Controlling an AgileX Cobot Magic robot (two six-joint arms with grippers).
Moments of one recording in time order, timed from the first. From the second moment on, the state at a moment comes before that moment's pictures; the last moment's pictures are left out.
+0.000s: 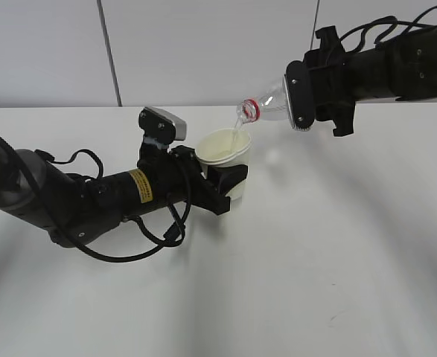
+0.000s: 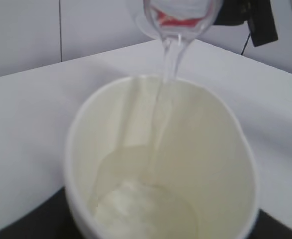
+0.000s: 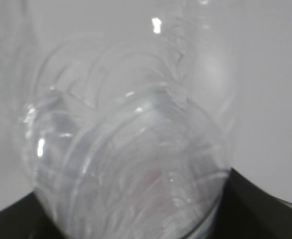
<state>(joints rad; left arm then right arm) -0.48 2.20 -1.03 0.58 -0.98 -0.44 0.21 1.96 -1.35 -1.63 -0.01 -0.05</state>
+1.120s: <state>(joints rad) -0.48 2.20 -1.03 0.58 -0.98 -0.44 0.21 1.96 -1.35 -1.63 -0.02 0.10</state>
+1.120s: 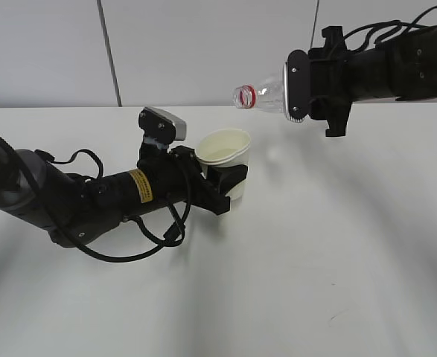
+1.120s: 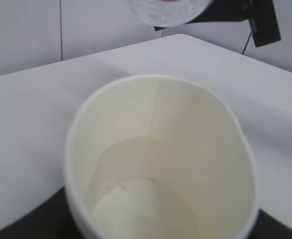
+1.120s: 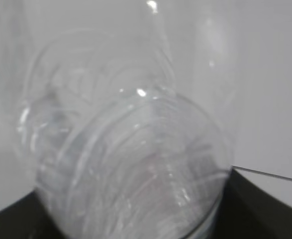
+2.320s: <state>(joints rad) -0.47 2.20 -1.03 0.58 -0.98 -0.44 0.21 1.96 -1.35 -1.63 -0.03 0.94</state>
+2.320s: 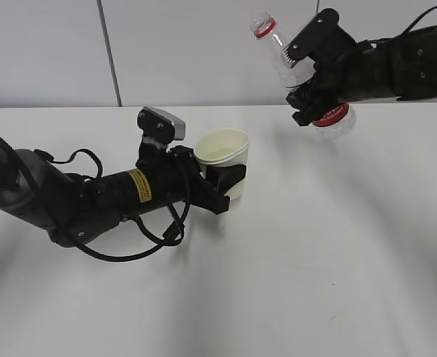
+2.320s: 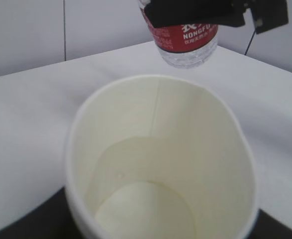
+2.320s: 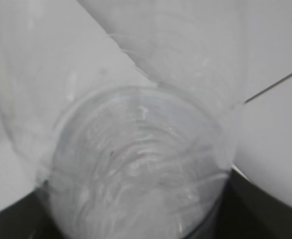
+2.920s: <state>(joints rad) -0.46 2.19 -1.03 0.58 -0.93 -0.44 0.13 1.96 -1.35 -1.63 -0.17 1.19</state>
